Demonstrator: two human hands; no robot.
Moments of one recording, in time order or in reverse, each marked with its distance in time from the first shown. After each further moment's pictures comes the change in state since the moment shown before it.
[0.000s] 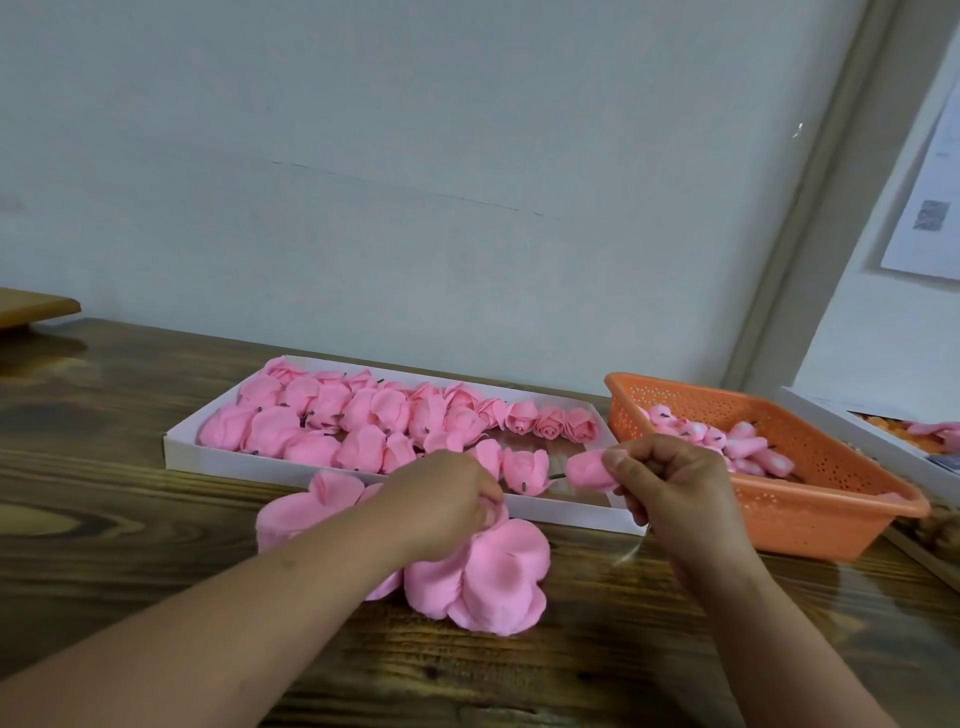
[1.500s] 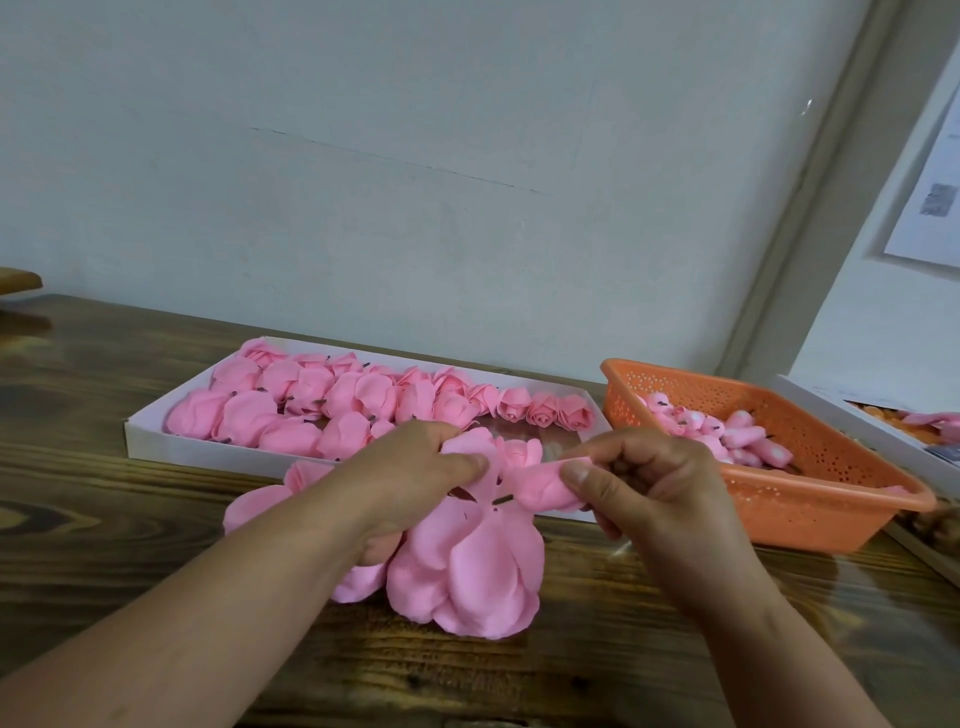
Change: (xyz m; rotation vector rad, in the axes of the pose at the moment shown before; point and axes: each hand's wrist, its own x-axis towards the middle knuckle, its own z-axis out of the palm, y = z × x) left_hand -0.014 0.007 -0.014 -0.873 0.086 -0.353; right_hand -0.020 -0.030 0.012 0.070 -0.314 -0.270
